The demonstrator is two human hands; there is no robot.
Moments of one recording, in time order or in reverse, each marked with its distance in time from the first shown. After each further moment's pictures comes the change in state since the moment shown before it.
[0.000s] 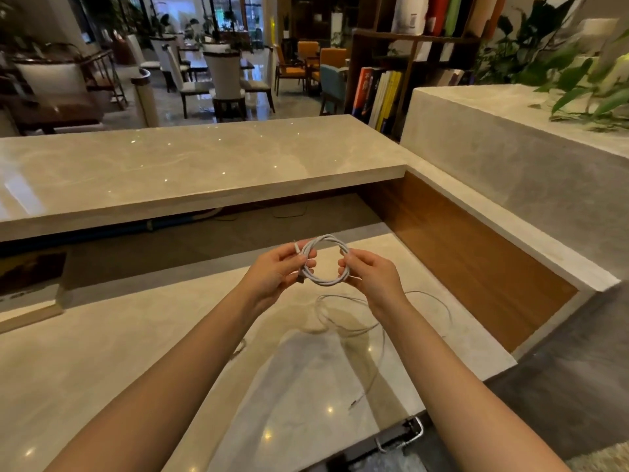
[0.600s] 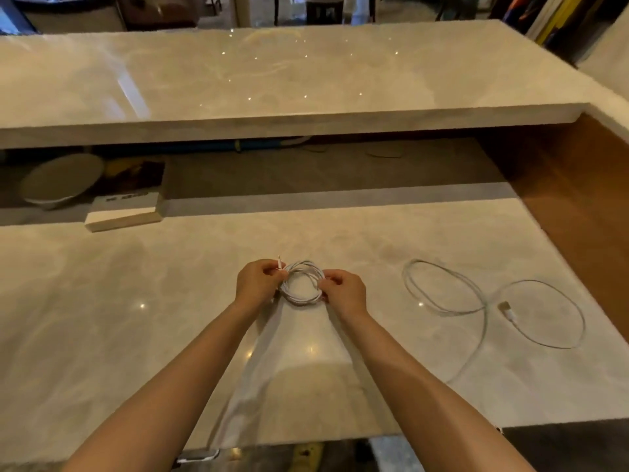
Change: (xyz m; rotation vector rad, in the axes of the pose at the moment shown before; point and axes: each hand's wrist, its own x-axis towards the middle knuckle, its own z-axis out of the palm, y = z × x) left_hand -0.033 -0.112 -0.154 0.587 0.651 -0.198; right_hand -0.005 0.150 0.157 -0.362 -0.257 0.160
